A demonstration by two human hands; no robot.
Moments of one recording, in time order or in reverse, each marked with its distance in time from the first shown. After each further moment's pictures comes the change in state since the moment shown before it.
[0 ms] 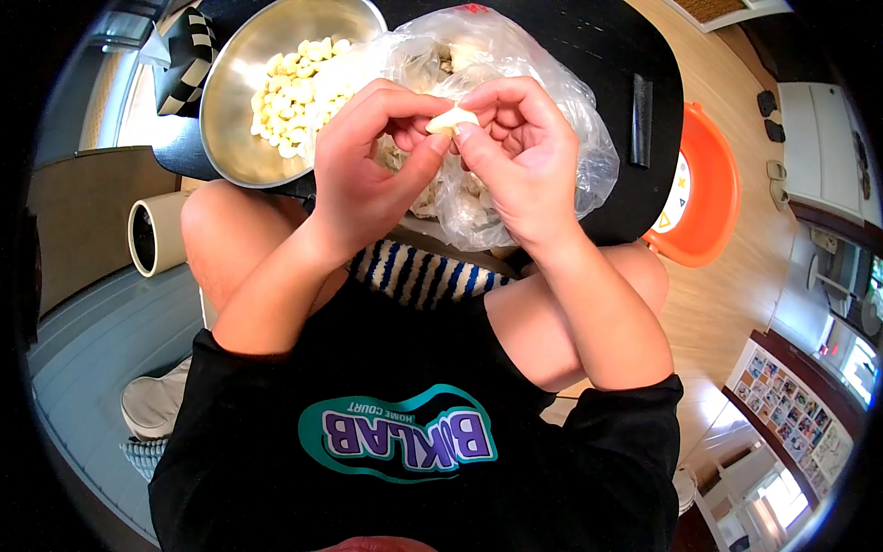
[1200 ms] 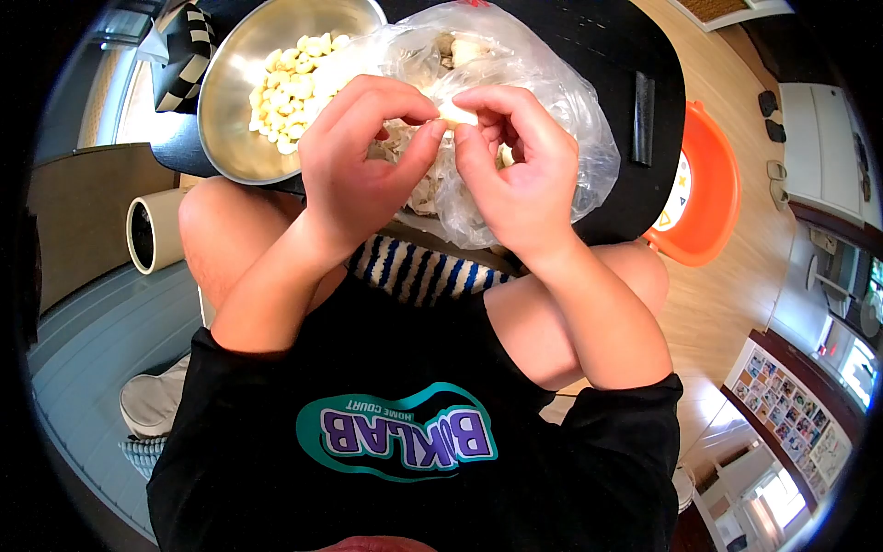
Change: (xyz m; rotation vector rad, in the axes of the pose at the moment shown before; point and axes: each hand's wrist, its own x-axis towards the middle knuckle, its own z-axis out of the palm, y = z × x) left_hand 0.003 -0.005 -0.002 0.297 0.125 0.162; right_hand -0.006 0.001 0.007 -0.398 0.079 -0.181
